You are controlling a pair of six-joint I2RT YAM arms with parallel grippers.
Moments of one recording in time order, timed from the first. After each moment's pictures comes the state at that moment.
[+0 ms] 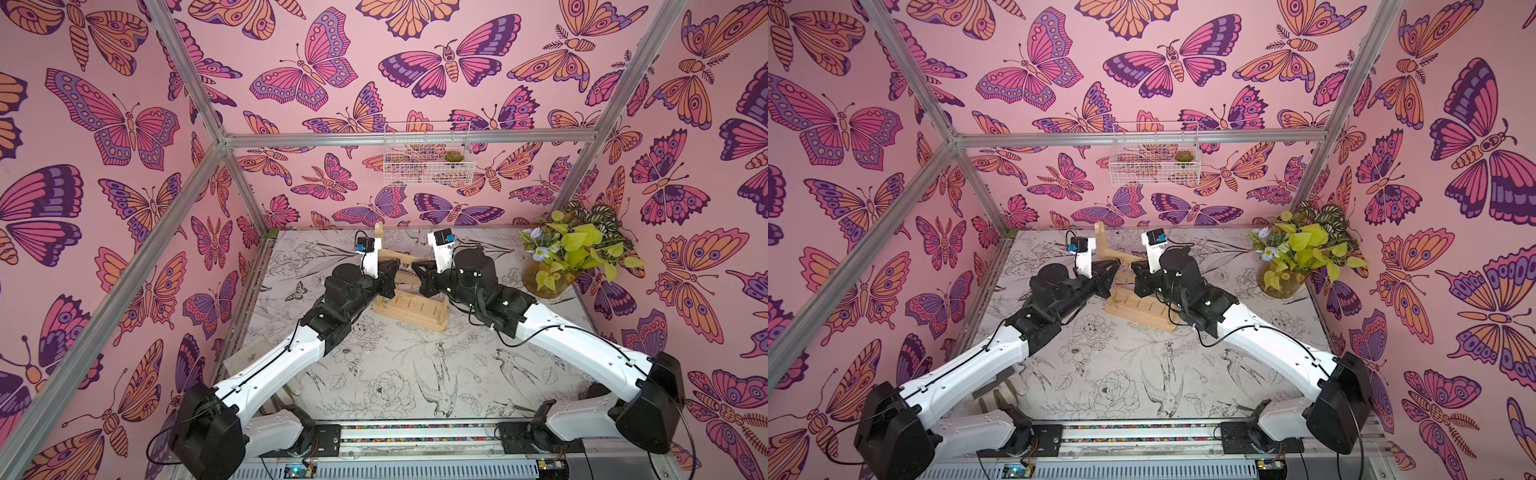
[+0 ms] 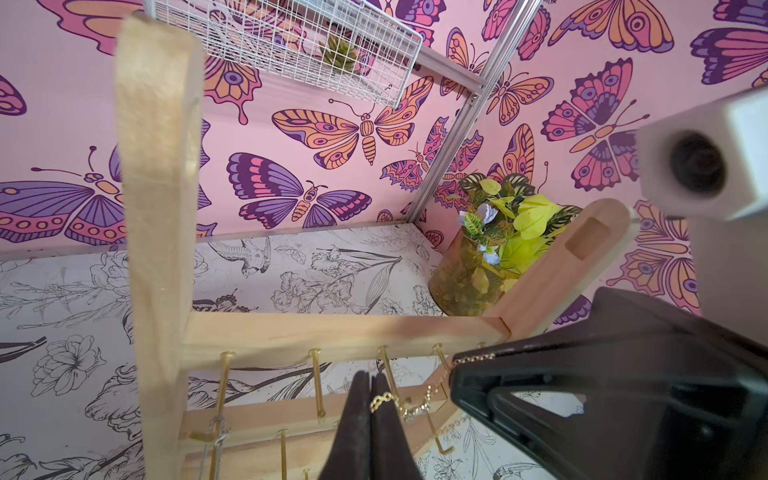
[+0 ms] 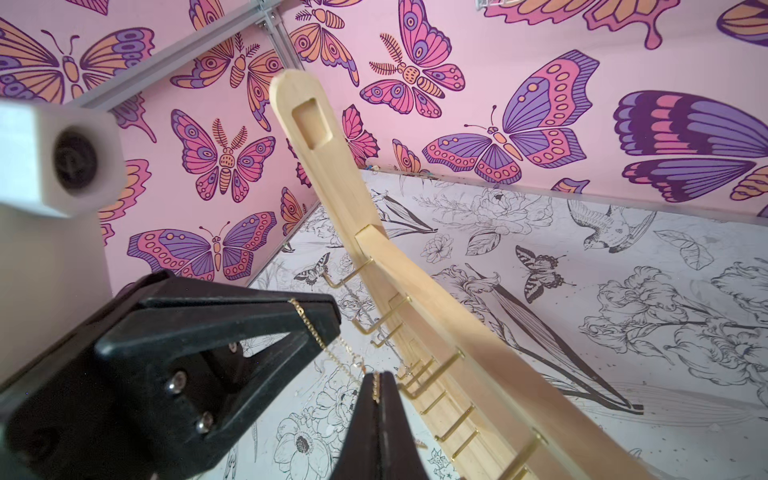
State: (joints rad) left arm -0.60 1.22 0.87 0.23 0.09 -0.37; right arm 0.79 1.37 1.18 -0.12 0.05 0.38
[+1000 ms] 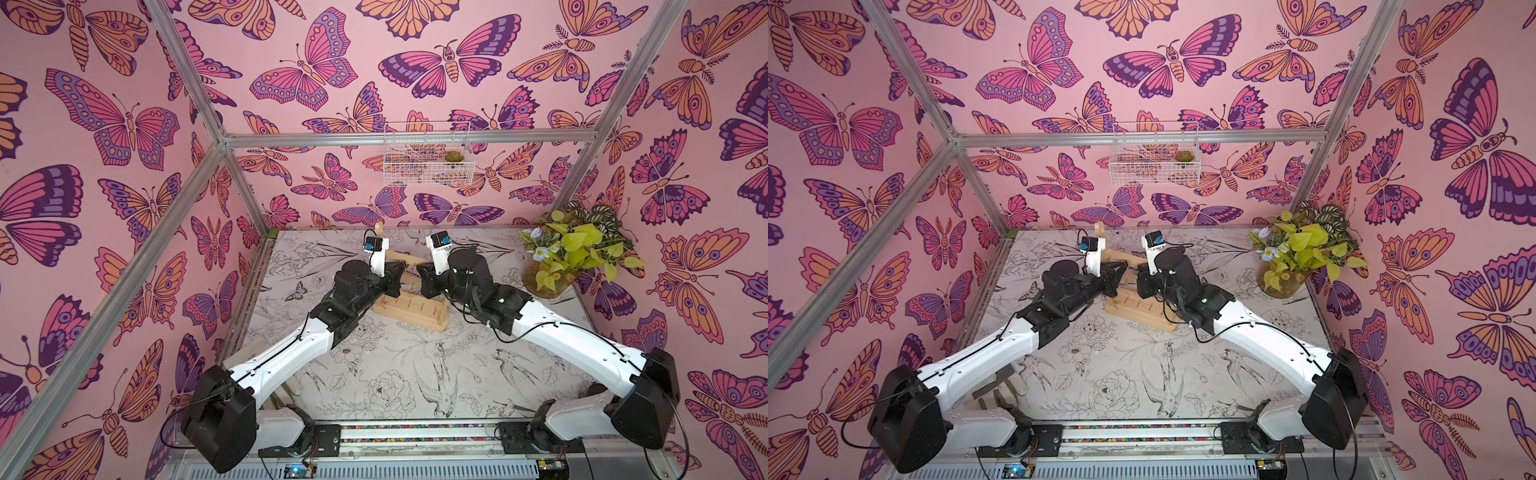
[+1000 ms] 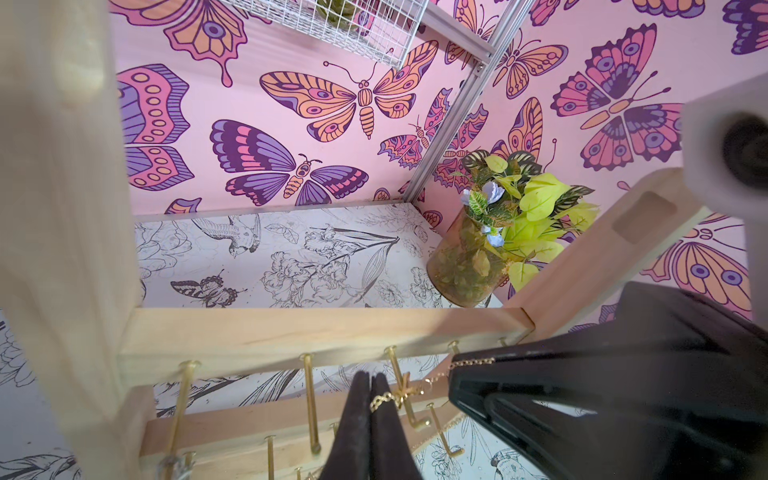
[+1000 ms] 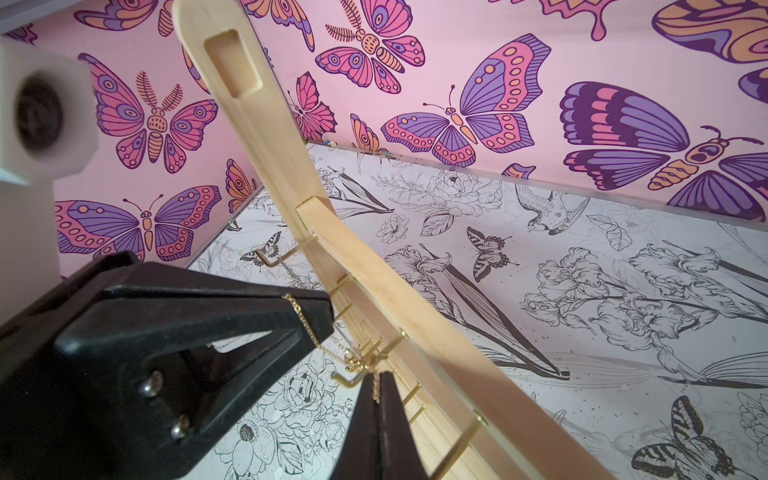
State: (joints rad) left arm -0.60 1.30 0.90 0.24 0.13 -0.39; right arm 0.79 1.39 1.20 -0.20 0.14 0.31
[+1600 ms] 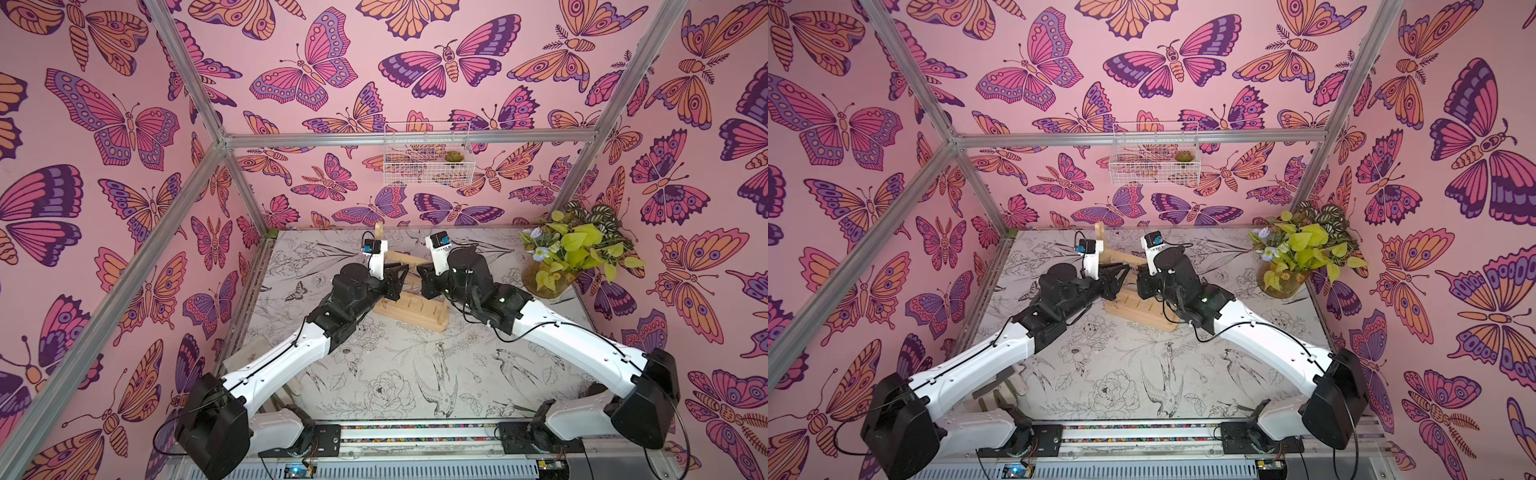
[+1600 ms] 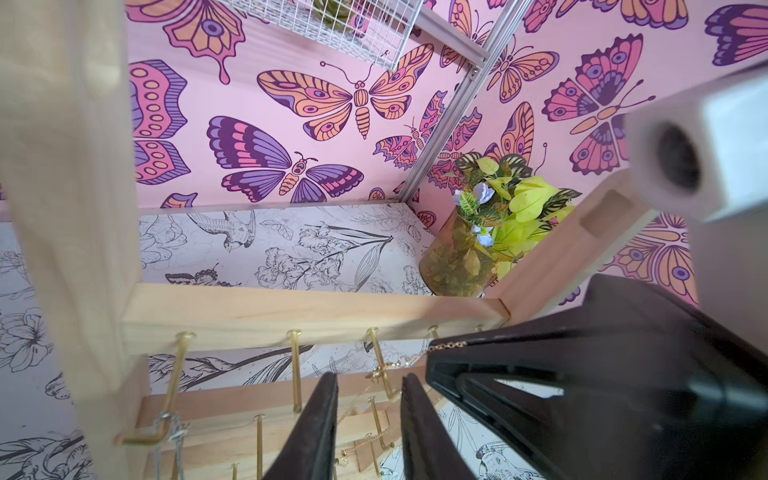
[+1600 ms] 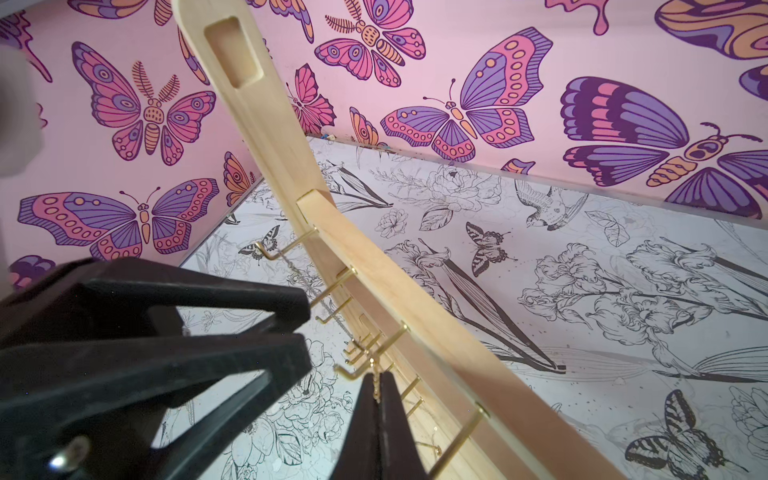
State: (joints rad) left arm -0.63 1.24 0.89 0.20 0.11 -0.41; right arm 0.79 1.39 1.21 -0.24 0.14 0.31
